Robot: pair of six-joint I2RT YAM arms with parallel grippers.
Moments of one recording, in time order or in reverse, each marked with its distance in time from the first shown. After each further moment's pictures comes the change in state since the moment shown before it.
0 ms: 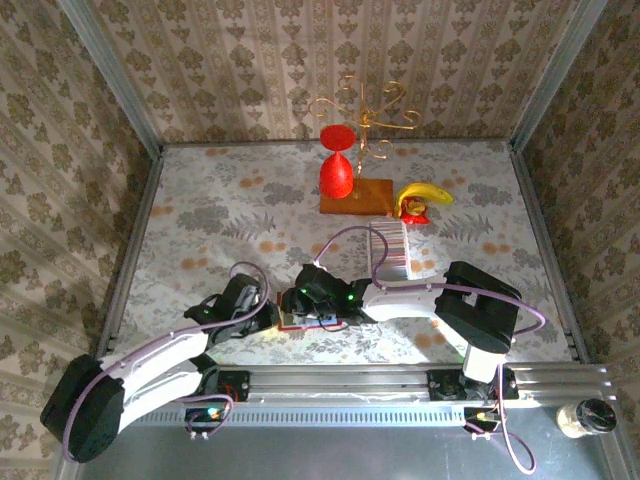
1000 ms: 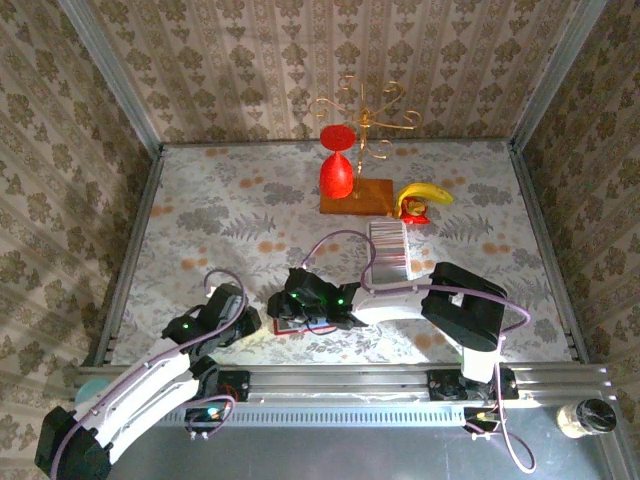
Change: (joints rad) left arm 0.034 -0.285 0.000 -0.338 -0.180 -0.058; right arm 0.039 0.075 0.055 0.101 -0.053 0.042
